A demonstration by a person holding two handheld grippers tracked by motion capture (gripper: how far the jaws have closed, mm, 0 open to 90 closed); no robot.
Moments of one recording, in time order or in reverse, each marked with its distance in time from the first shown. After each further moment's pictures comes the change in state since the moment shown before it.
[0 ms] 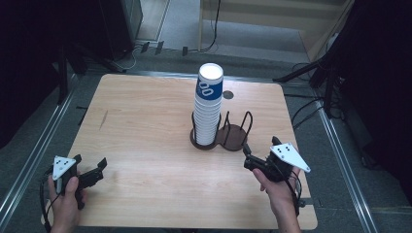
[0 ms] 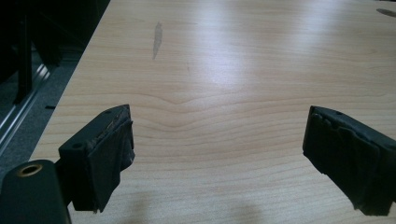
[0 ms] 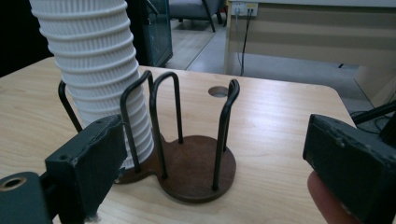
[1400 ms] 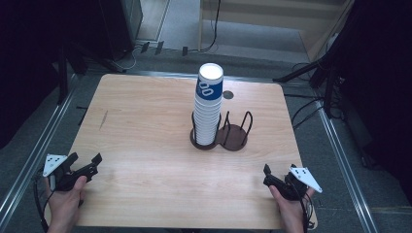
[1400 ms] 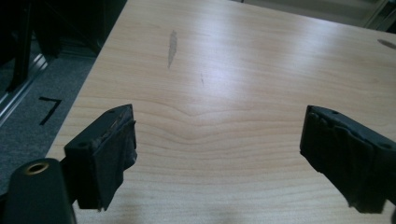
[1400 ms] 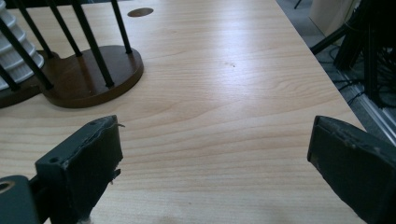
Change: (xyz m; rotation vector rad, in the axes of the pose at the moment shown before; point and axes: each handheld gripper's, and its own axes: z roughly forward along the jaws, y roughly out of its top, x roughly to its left) left arm 0.013 0.006 0.001 -0.025 -0.015 -0.093; right arm -0.070 -0.104 -0.004 0.129 -0.170 0.141
